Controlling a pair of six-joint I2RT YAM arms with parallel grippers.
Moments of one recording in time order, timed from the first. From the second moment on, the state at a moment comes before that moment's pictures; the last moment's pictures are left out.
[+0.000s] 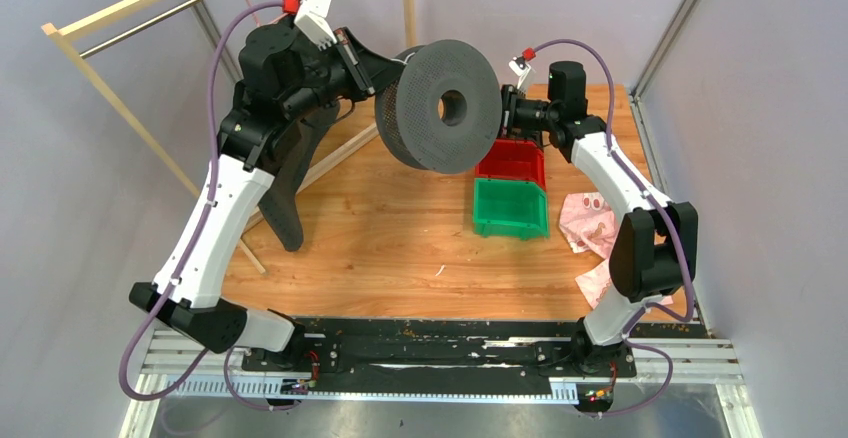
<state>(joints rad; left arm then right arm) -0.42 1.38 1.78 -0.41 0.37 -0.70 0.21 1.66 1.41 -0.14 -0.95 0.52</state>
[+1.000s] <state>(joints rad) -0.55 1.40 1.64 -0.48 -0.21 -0.55 0.64 1.24 1.60 -0.48 -0.48 0.12</state>
